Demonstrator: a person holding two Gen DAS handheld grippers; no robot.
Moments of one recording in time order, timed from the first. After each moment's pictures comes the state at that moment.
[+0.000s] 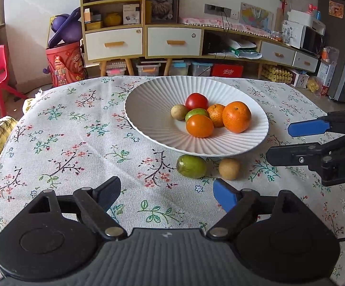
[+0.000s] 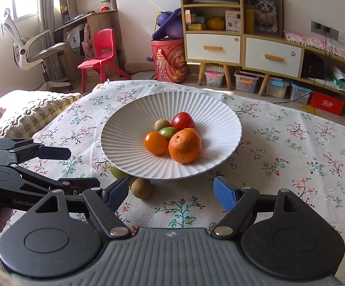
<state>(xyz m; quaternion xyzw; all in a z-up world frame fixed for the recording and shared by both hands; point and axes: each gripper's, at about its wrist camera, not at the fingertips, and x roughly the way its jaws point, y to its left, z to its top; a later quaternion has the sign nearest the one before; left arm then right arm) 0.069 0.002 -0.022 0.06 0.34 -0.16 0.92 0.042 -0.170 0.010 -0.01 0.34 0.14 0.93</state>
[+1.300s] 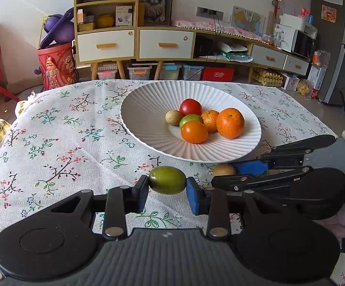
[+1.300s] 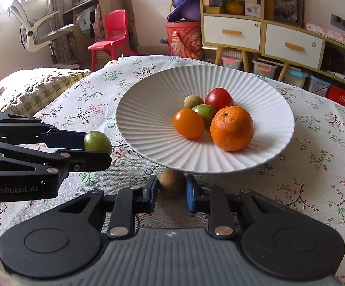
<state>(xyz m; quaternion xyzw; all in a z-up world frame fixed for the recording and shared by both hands) 0.070 0.012 -0.010 0.04 0.34 -0.19 0.92 0.052 -0.137 -0.019 -0.02 0.37 0.17 0.91</state>
